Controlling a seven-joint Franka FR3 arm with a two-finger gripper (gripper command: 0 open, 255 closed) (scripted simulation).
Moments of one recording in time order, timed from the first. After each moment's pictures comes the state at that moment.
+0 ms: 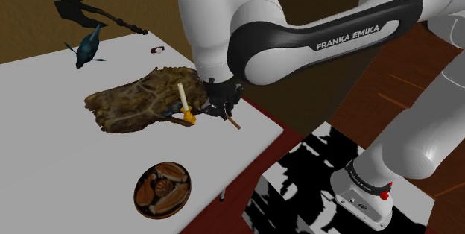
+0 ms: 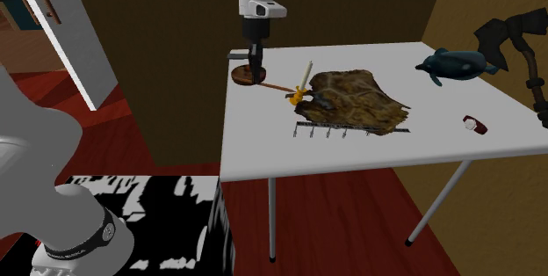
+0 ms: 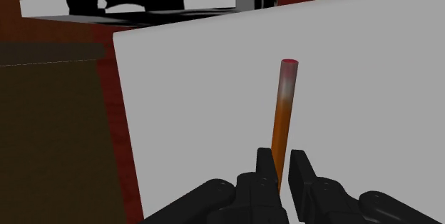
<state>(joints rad) 0.11 0.08 0.74 -1.87 -0.18 1.73 0.94</state>
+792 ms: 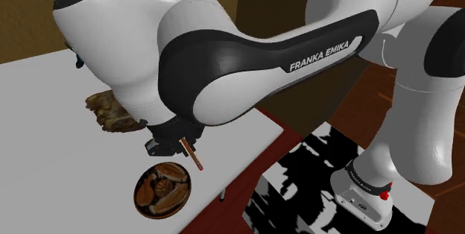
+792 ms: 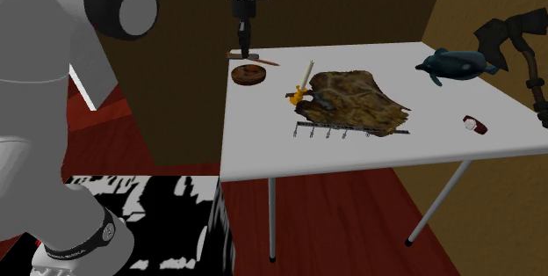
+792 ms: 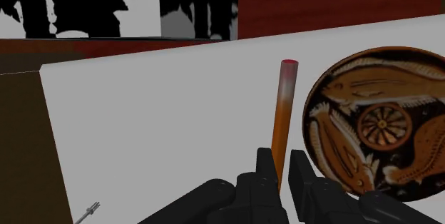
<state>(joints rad) 0.44 0.47 0.78 -1.40 -0.38 1.52 1.26</state>
